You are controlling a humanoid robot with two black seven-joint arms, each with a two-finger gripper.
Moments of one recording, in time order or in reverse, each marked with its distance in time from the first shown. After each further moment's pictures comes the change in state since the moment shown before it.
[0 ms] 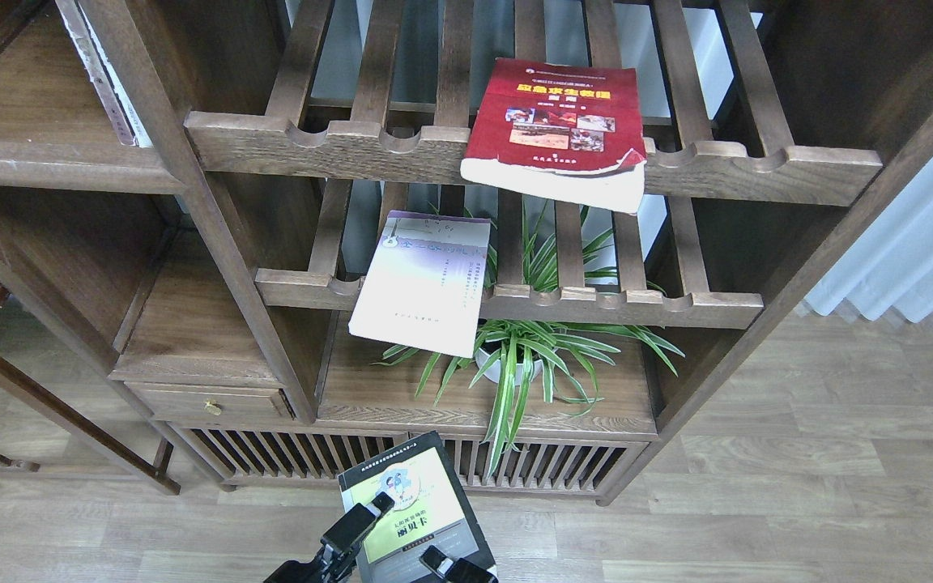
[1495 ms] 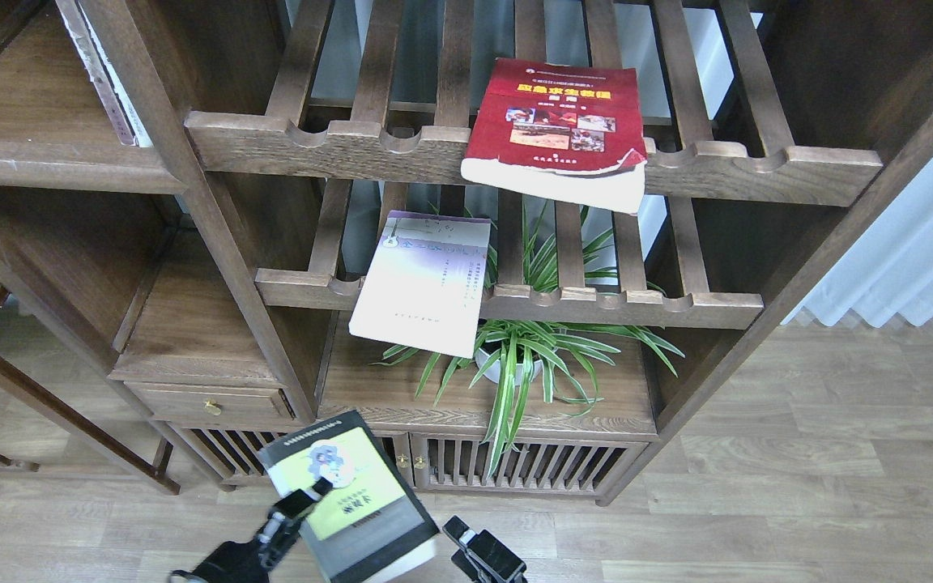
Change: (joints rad) left arm 0.071 0.239 -0.194 -0.163 0.014 0.000 0.052; right arm -0.006 0.000 0.077 -0.005 0.007 0.000 0.003
